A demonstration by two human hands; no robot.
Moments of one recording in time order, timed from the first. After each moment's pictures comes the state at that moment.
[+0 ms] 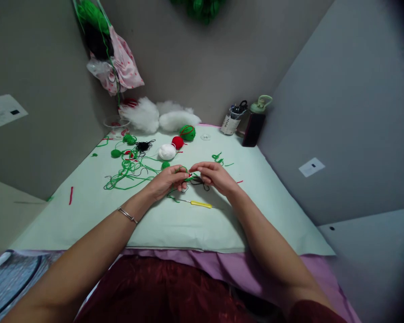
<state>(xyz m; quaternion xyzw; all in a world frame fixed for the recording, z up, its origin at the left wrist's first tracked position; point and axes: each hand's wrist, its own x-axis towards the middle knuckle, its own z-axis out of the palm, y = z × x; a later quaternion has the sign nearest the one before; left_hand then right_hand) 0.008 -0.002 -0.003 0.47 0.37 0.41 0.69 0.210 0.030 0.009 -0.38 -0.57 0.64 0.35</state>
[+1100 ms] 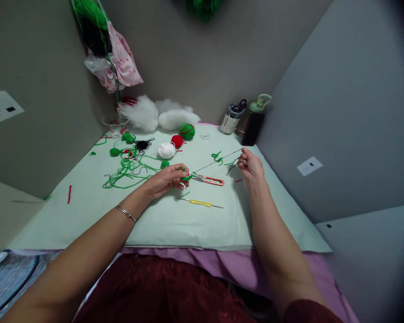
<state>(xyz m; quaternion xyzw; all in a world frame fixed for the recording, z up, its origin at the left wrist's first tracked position) 0.000 -0.002 0.004 0.47 0.34 0.38 0.72 0.304 0.089 0.010 -0.47 -0.32 0.53 0.63</state>
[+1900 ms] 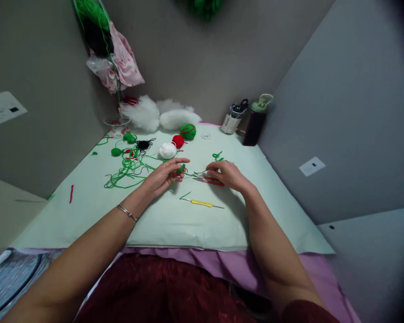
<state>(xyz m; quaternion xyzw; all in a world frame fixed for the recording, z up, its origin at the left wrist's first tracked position) -0.003 0.005 -0.002 0.38 0.33 0.47 0.72 0.257 0.048 0.014 -0.47 -0.85 0.17 0.18</state>
